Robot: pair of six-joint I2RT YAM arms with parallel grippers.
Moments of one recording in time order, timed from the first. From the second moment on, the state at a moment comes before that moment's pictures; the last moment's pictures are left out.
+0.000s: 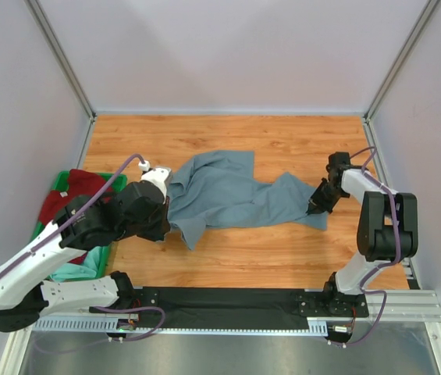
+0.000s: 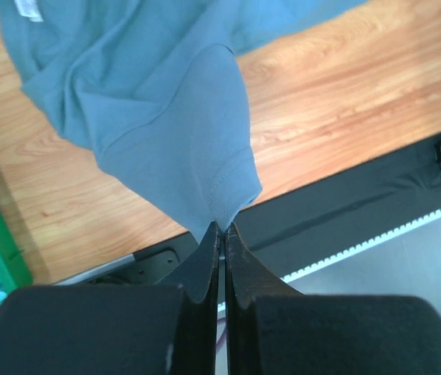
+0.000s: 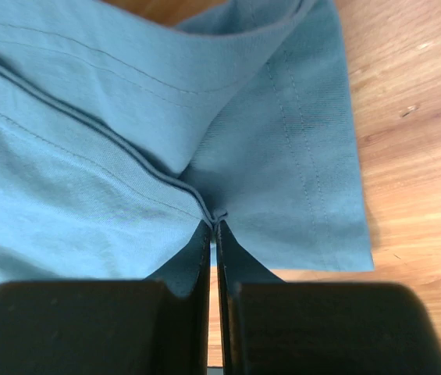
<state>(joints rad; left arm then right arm) -1.05 0.98 1.38 -1.31 -0.29 -0.66 -0.06 1.68 1.00 -0.68 -0.16 0.63</state>
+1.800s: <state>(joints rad) -0.56 0.88 2.11 -0.46 -0.12 0.36 -0.06 0.90 1.91 -0.86 -0.04 0.62</state>
